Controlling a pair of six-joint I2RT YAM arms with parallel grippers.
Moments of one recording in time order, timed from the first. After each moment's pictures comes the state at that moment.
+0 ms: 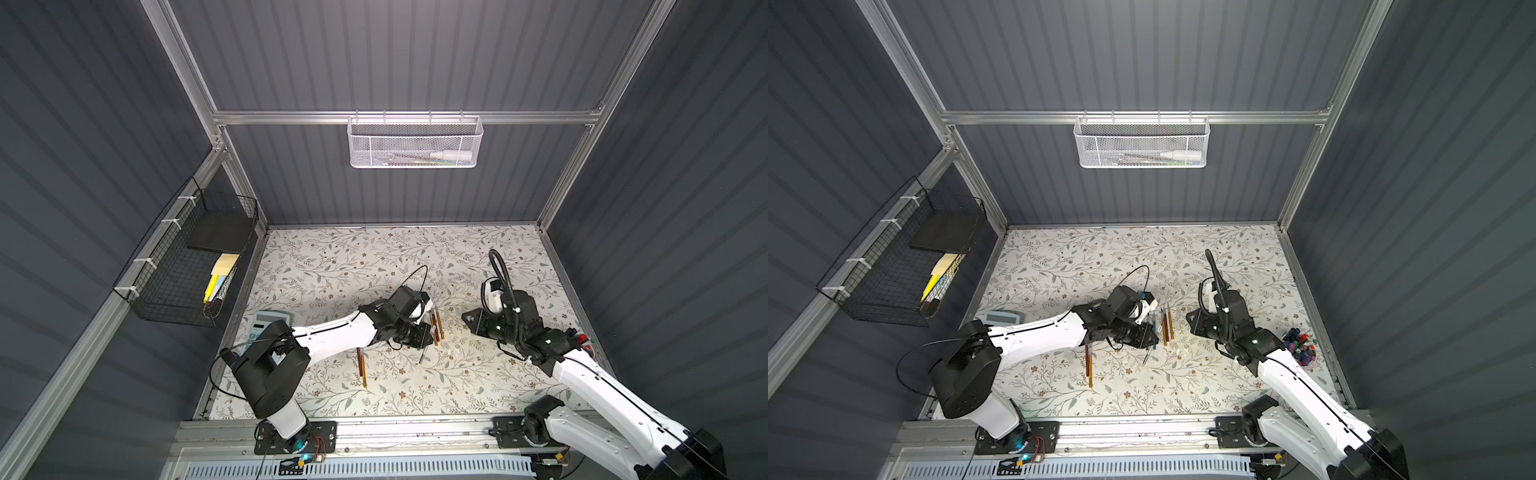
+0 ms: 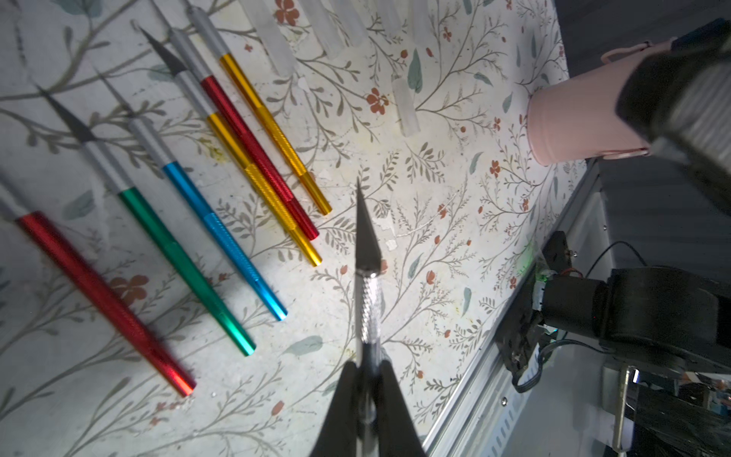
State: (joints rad) left arm -0.91 1.64 1.02 -0.31 0.38 -0.52; right arm 0.44 0.90 0.60 -0.41 -0.18 0.64
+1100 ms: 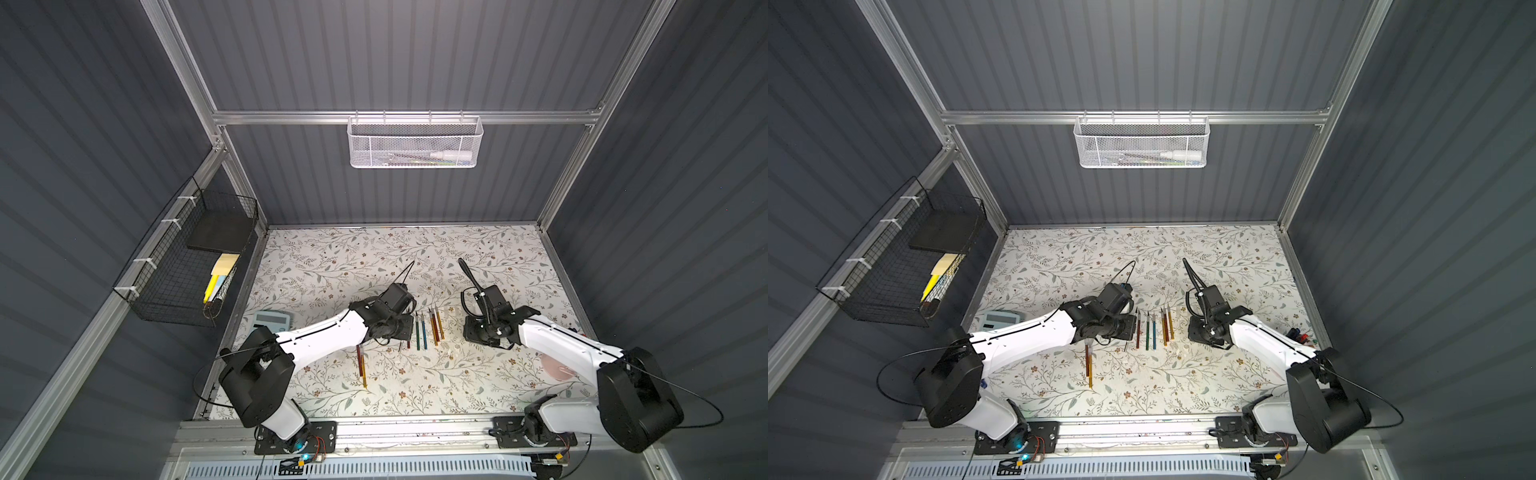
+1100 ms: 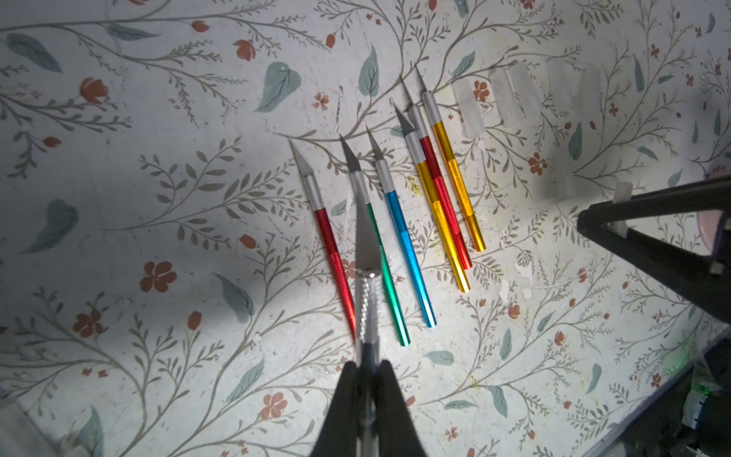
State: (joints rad) left arm -0.87 1.57 1.02 -0.46 0.04 -0.56; right arm 0.43 1.36 0.70 -0.51 -0.11 0.58
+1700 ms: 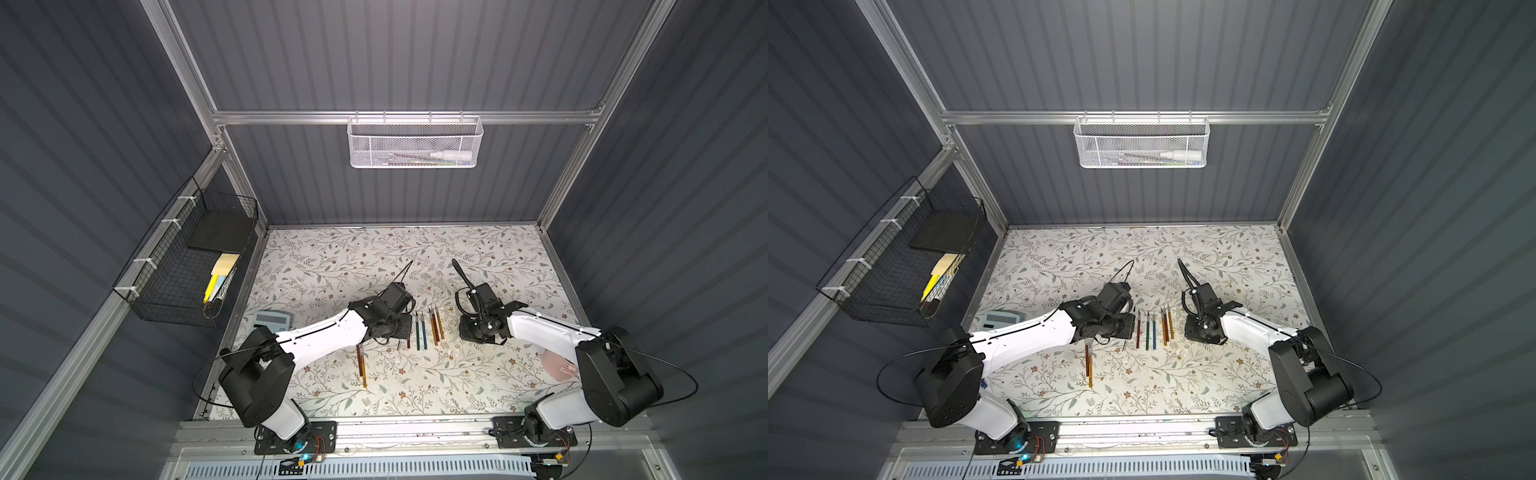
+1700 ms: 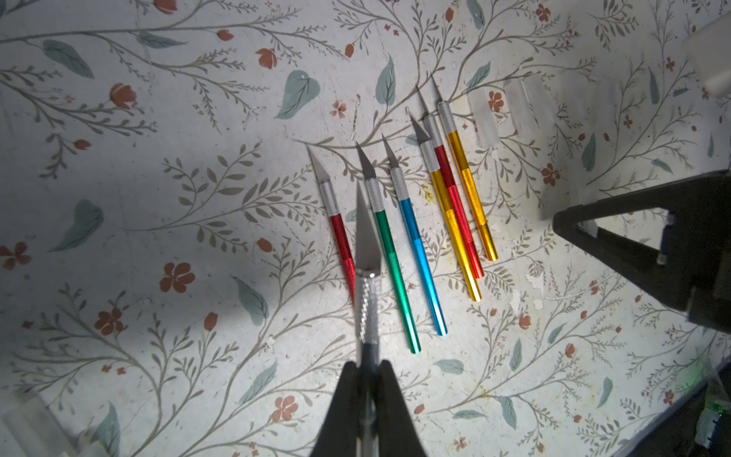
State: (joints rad) left arm -0.86 1.57 1.02 -0.46 0.02 -0.56; right arm 0.44 1.48 0.73 -0.48 -0.09 0.58
